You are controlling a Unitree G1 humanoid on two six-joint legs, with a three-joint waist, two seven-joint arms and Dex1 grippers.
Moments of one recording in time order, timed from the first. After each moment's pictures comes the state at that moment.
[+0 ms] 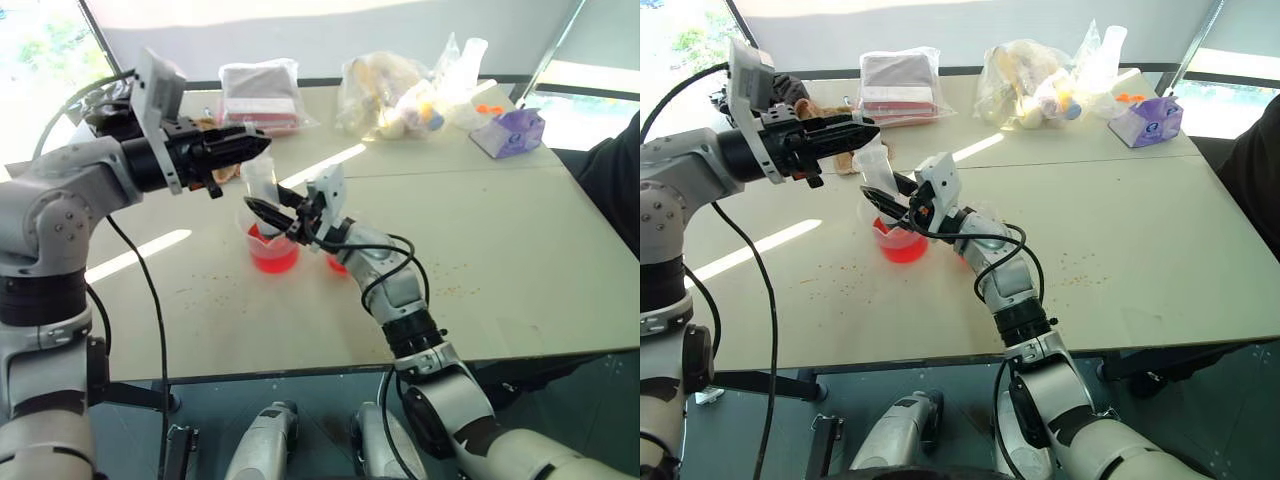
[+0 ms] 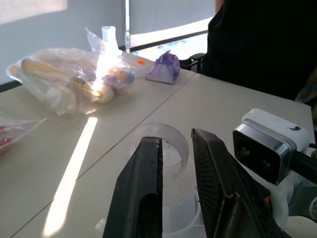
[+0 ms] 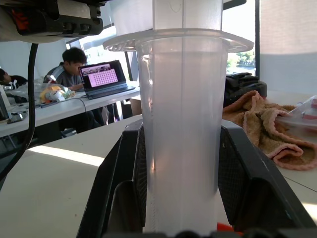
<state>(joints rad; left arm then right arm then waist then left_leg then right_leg) -0.84 0.74 0.16 -0.13 -0.79 0.92 -0.78 -0.72 0.08 0.14 0.32 0.26 0.12 0.73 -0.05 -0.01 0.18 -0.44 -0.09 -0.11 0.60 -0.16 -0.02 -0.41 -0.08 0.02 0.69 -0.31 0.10</state>
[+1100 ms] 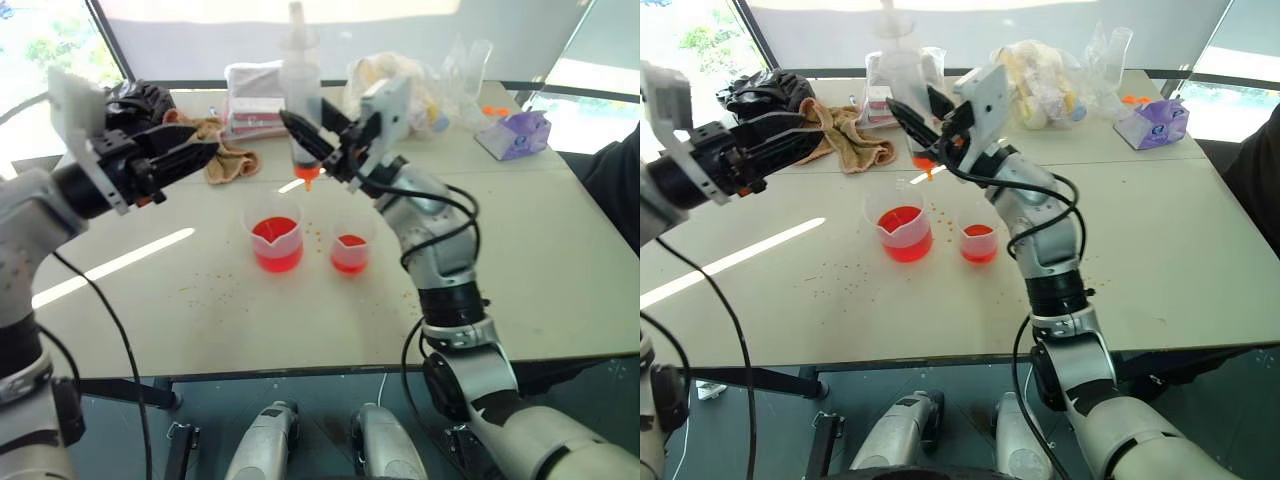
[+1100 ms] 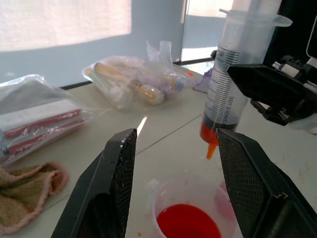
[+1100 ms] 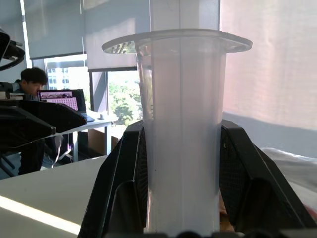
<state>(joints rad) -0.64 0.79 0.37 -0.24 -0.88 0.90 -0.65 -0.84 -0.10 0.01 -0.03 0.34 0.32 0.58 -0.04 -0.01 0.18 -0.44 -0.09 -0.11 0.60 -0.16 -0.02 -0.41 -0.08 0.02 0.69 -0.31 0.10</state>
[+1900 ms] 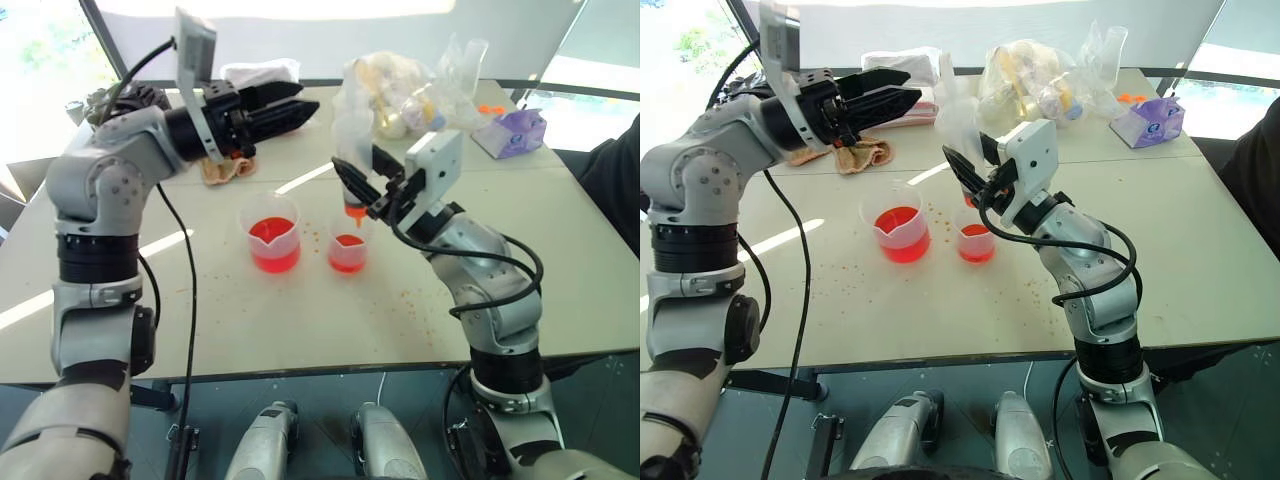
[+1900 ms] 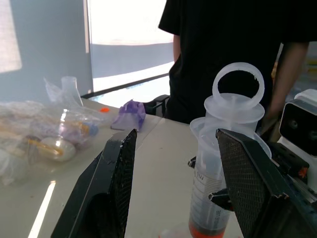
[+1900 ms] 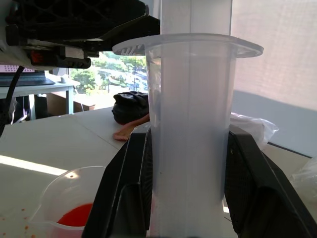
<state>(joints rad) -1.02 0.55 0.10 0.10 -0.73 0.76 -0.89 -0.54 -0.25 0.04 -0.39 0.32 0.47 0.42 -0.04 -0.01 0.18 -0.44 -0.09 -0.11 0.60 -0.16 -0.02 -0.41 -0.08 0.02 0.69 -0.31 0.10</state>
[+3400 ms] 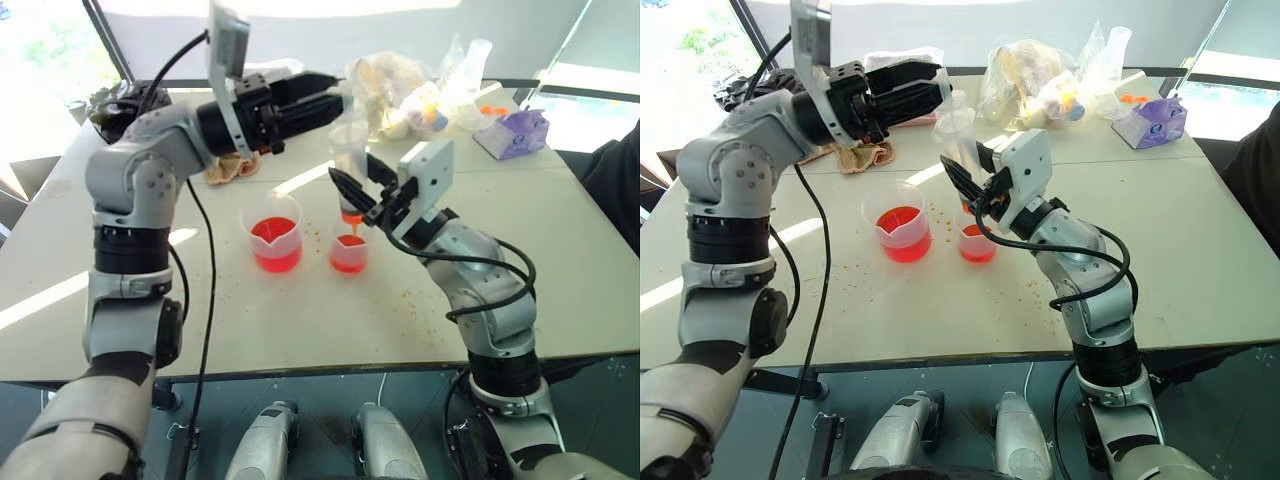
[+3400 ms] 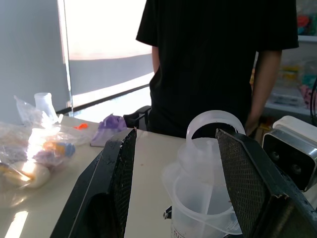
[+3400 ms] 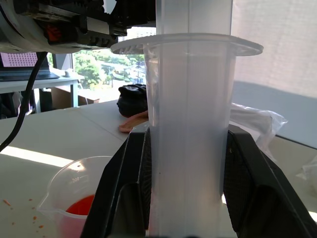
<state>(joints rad) -1.07 0.43 0.09 0.13 -0.67 0.73 -0.93 -0.52 -0.26 0.06 -0.38 0.32 0.46 0.44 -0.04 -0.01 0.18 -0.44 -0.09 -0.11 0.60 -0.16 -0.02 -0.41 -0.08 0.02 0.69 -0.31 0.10</state>
